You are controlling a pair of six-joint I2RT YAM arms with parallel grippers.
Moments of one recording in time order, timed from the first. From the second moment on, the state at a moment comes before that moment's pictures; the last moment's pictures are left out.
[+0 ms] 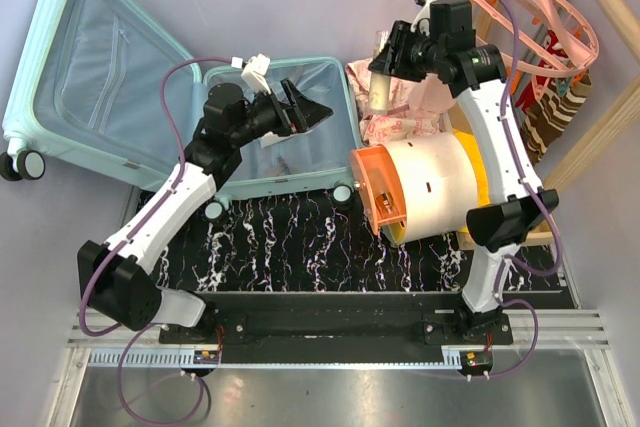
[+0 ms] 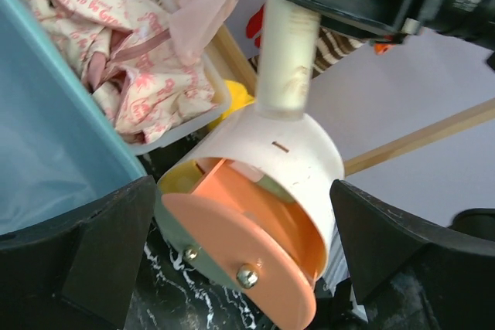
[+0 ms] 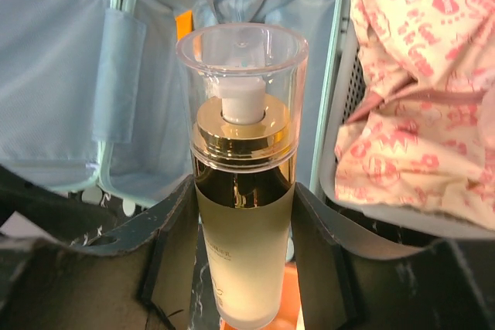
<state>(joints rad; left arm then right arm) -0.43 1.37 1.25 0.03 0.45 -0.73 0.30 1.93 2.38 -0.92 -0.25 0.40</state>
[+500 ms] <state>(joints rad) -0.47 1.40 1.26 -0.05 0.46 -0.67 0.36 1.58 2.03 -1.03 -0.20 0.36</state>
